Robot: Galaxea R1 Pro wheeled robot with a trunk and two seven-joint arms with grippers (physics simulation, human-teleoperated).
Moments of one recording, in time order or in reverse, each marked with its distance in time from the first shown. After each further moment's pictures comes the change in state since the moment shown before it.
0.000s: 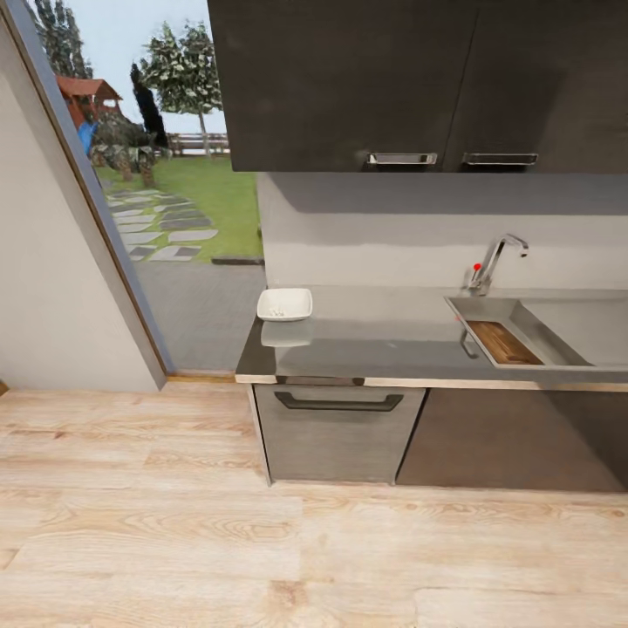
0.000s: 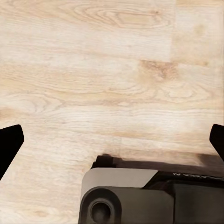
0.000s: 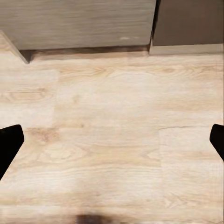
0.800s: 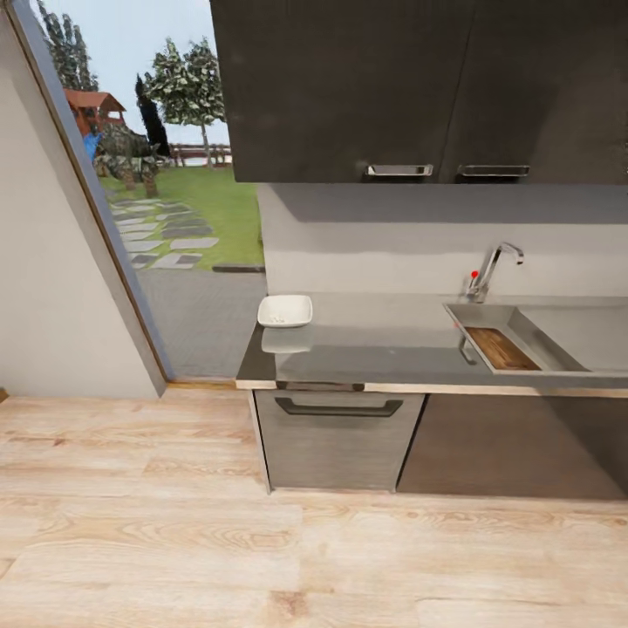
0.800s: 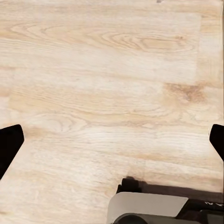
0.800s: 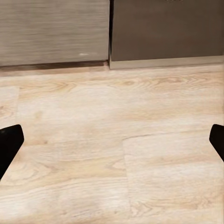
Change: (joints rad) left arm 0.000 0.067 0.002 0.008 0.005 -0.070 0.009; right arm 0.039 -0.021 -0.015 -0.020 -0.009 -0.060 -0.130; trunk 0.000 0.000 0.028
